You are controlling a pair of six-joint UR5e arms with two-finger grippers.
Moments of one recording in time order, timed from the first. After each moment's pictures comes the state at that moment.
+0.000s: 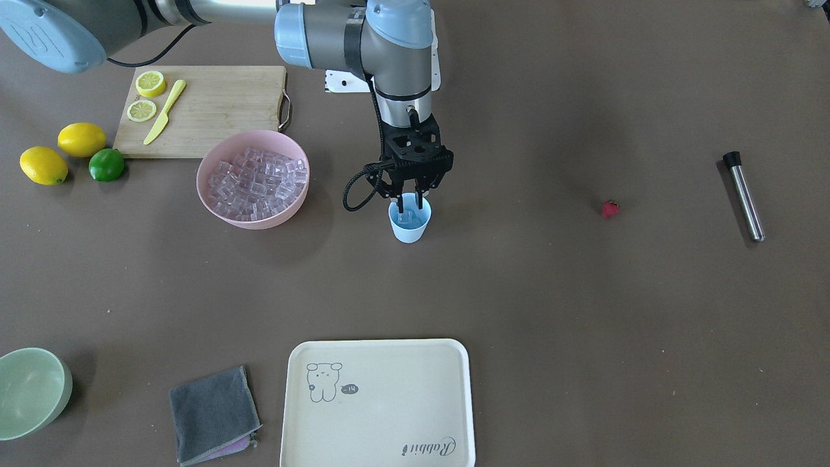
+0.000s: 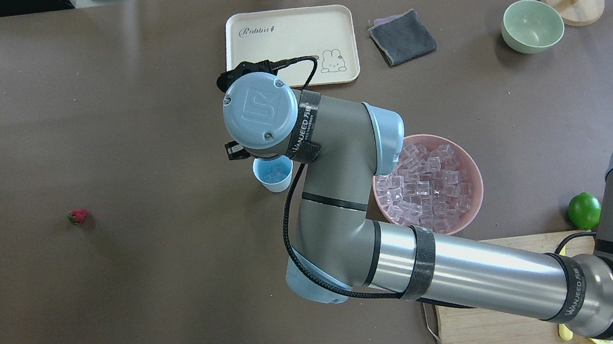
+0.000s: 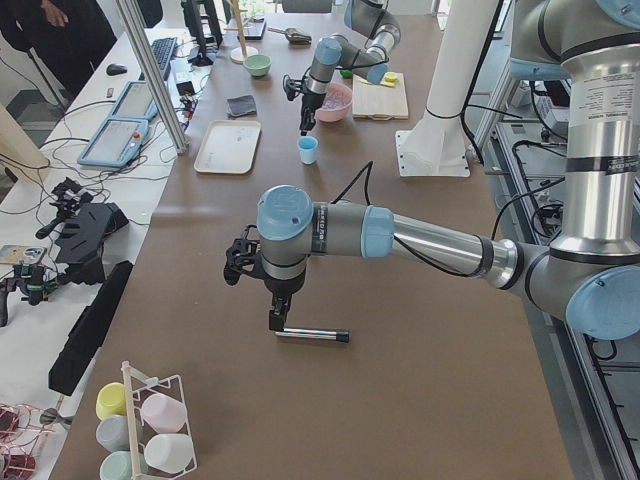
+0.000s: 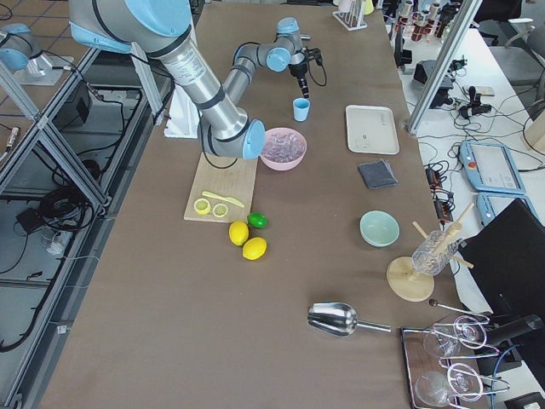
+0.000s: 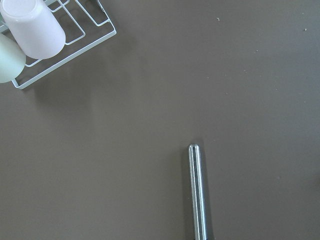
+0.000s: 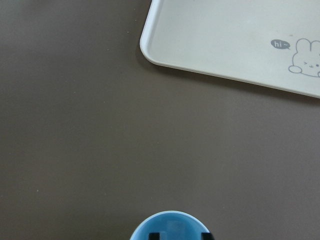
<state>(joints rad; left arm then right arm) -1.68 -1.52 -1.87 -1.37 -2.37 0.15 0.47 -0.64 1.51 -1.56 1.61 1.05</state>
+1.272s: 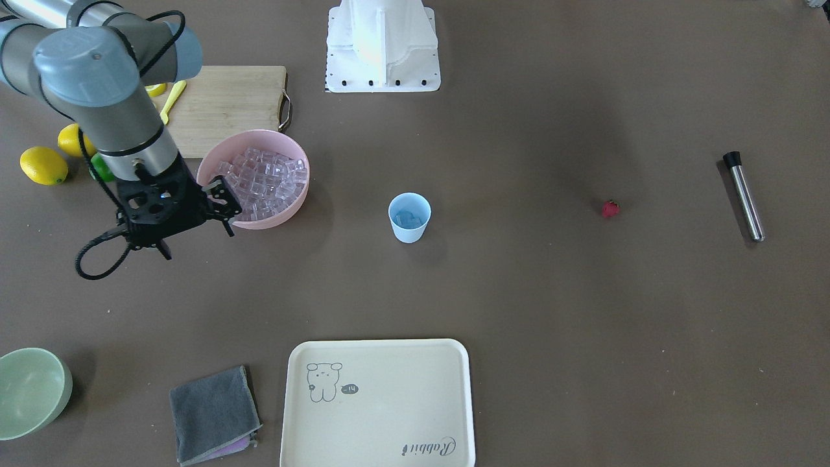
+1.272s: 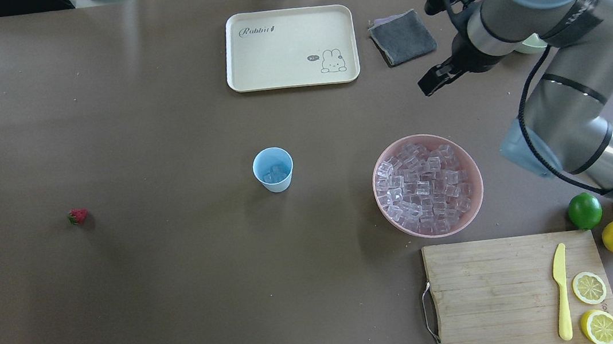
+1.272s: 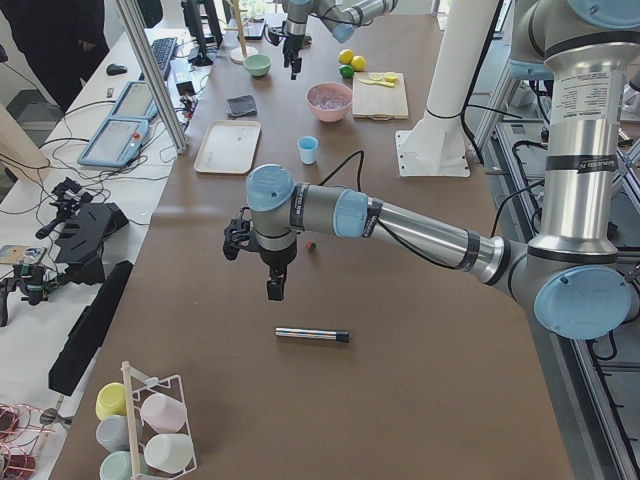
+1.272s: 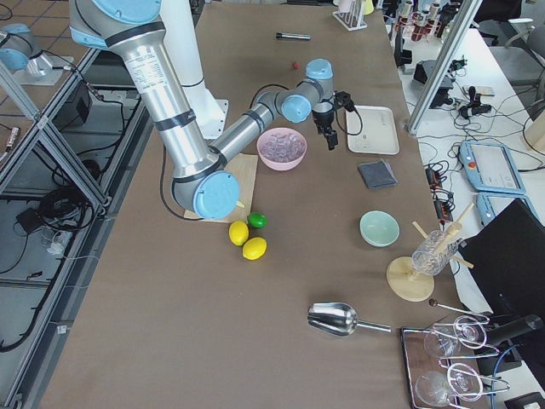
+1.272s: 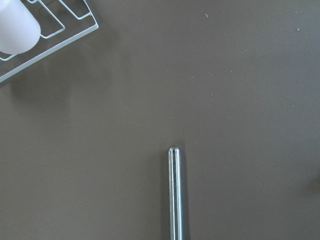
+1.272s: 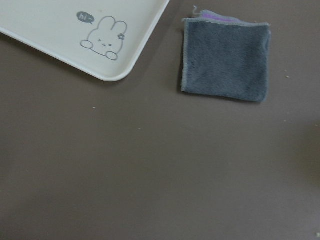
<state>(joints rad) -1.48 -1.56 -1.90 -1.41 -2.37 -0.14 0.90 -1.16 1.80 -1.49 2.01 0.48</state>
